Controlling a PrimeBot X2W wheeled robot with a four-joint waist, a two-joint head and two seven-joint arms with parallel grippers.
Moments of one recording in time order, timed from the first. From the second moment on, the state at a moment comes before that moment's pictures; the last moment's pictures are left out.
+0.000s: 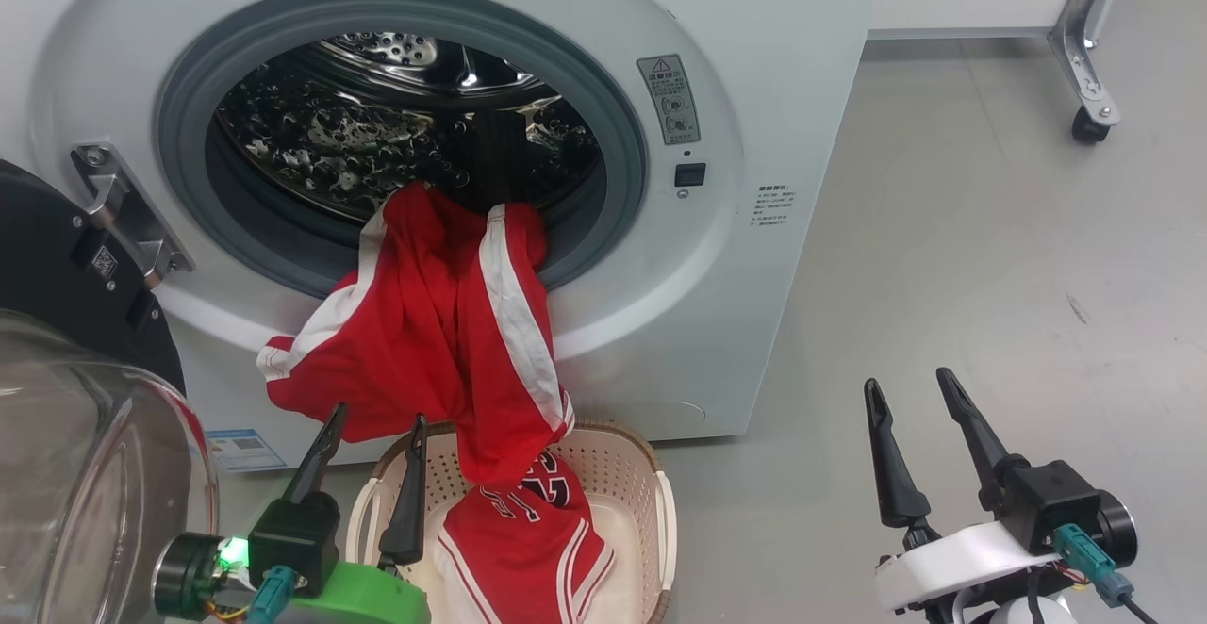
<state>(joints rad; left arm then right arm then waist) 0.01 0.11 -0.30 0.08 -0.25 0.10 -0.19 0.07 -0.05 0.17 0.09 0.22 0.01 -0.26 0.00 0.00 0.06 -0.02</state>
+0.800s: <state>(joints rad) -0.08 0.09 -0.36 0.17 -0.32 0.04 -0.05 0.03 -0.05 0.20 0.02 0.20 0.01 -0.26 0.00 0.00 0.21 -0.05</state>
